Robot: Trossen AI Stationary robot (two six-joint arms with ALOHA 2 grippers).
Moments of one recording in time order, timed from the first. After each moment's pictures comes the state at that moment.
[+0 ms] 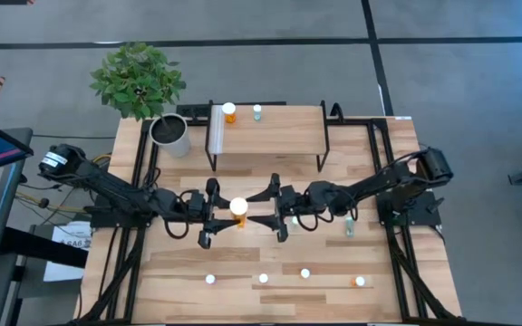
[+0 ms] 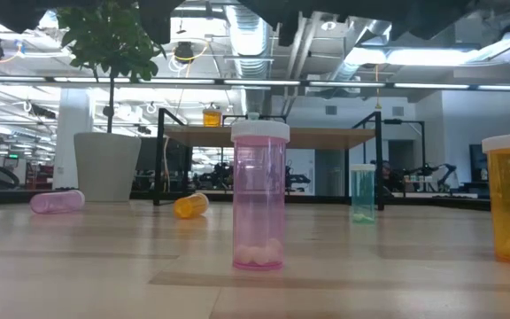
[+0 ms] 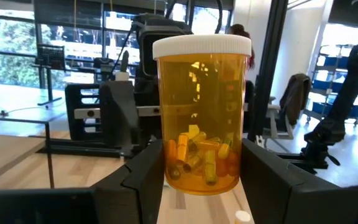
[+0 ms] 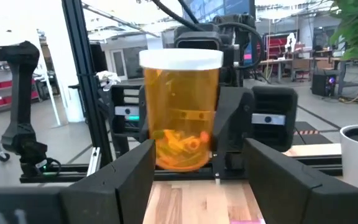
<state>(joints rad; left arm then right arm) -0.33 1.23 0.47 0.89 -0.27 -0.08 0.17 1.67 0.89 0.95 0.08 0.10</state>
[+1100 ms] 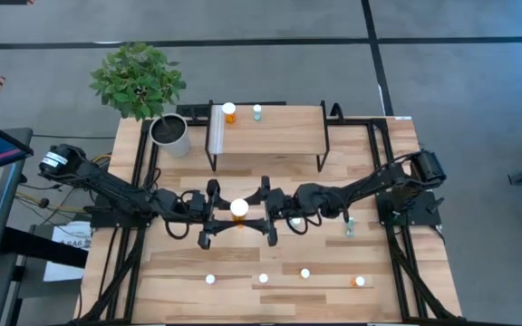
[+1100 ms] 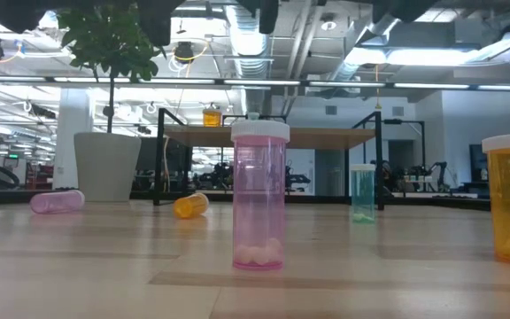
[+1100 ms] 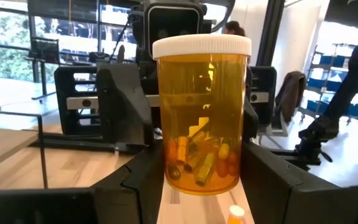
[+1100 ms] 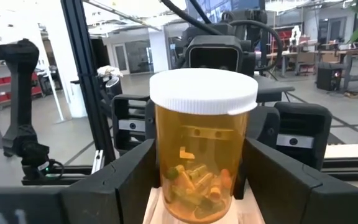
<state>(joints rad) -0.33 1.23 0.48 0.88 -0.26 -0.10 0.19 1.74 1.04 0.83 0.08 0.11</state>
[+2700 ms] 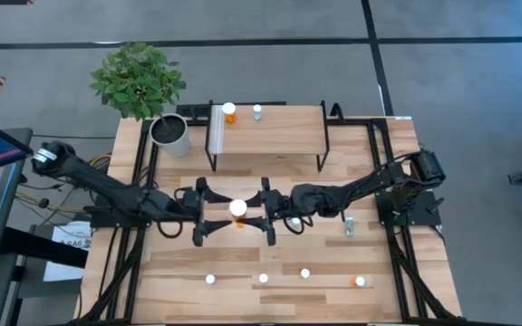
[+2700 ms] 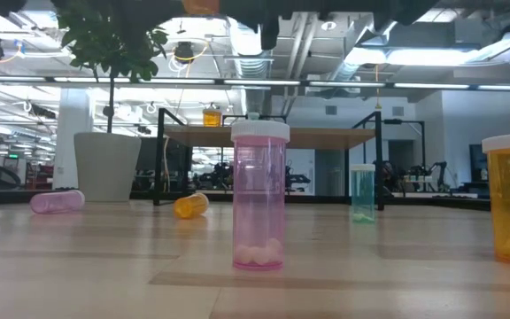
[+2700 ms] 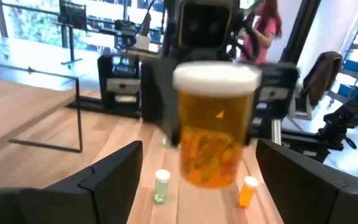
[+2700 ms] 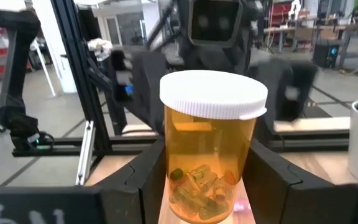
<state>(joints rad) -0.39 1.05 0.48 0.55 -0.41 -0.18 0.18 1.74 1.03 0.71 0.08 0.11</state>
